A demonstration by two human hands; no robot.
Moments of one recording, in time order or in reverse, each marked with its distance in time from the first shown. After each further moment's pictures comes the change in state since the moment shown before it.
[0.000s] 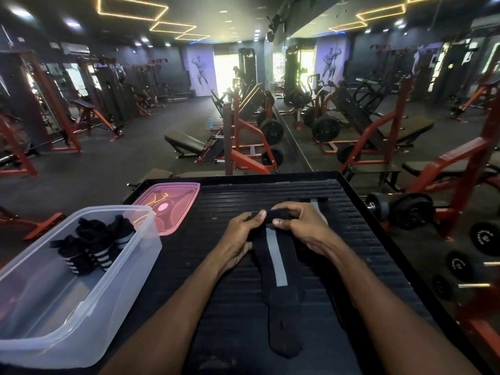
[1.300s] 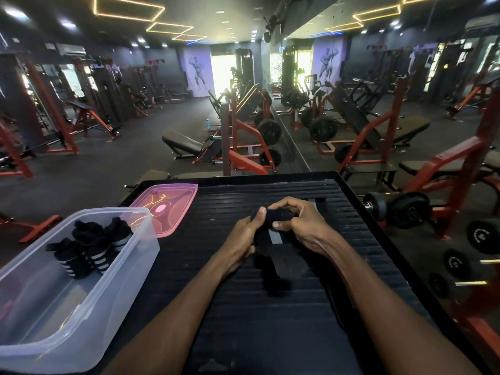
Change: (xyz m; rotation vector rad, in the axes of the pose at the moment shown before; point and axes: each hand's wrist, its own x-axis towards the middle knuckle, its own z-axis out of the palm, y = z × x) left_hand -0.001 -0.003 0.011 0.173 -0.070 -0.027; right_hand 0.002 -0.003 0.001 0.168 -0.030 -0.026
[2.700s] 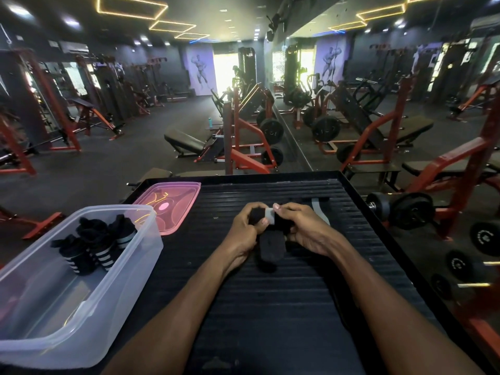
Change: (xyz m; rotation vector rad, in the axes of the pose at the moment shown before) left_hand 0.000 0.006 -0.001 -0.040 0.118 0.147; right_hand -0.004 -0.006 0.006 0.120 -0.039 0.254
